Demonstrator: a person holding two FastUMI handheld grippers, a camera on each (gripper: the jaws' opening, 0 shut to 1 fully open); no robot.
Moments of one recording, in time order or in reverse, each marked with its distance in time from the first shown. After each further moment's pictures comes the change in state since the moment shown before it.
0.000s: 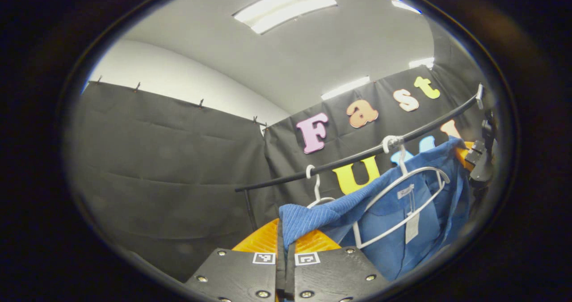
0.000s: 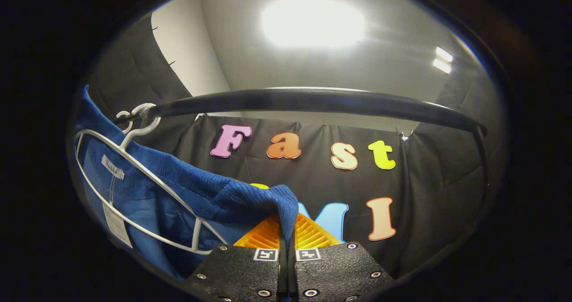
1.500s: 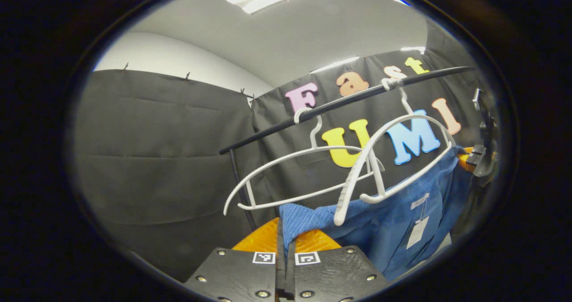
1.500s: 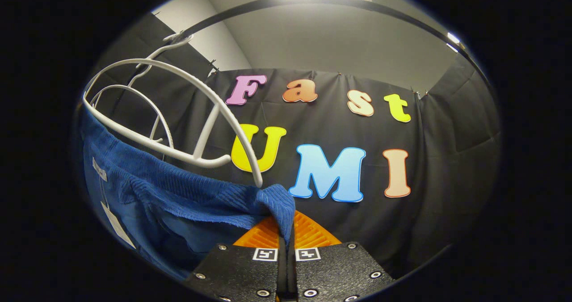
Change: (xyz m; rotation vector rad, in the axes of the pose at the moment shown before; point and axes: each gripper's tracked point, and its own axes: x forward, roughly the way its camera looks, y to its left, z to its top) left arm 0.019 -0.010 -0.134 -0.012 0.174 -0.094; right arm -0.048 0.035 -0.125 0.028 0.336 0.102
